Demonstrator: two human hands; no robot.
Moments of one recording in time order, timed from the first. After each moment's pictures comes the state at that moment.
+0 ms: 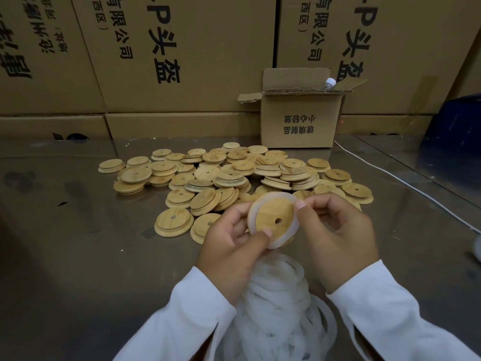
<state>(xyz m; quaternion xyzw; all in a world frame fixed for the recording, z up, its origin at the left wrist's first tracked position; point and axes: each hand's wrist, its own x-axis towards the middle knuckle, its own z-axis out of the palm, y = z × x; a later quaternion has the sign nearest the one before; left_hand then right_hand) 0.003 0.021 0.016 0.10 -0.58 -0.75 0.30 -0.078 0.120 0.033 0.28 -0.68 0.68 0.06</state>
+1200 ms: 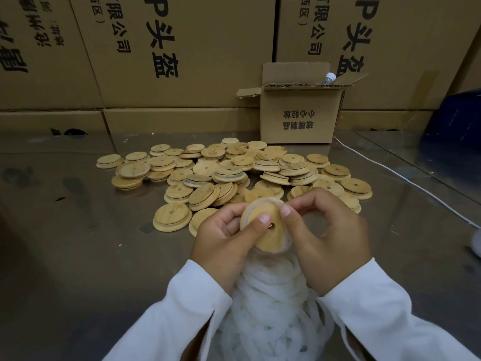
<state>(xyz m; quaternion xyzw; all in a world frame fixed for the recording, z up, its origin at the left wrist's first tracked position) 0.004 0.019 0.015 0.13 -0.56 -0.76 0.30 -0.070 0.124 0.034 0.38 -0.71 0.58 0.14</state>
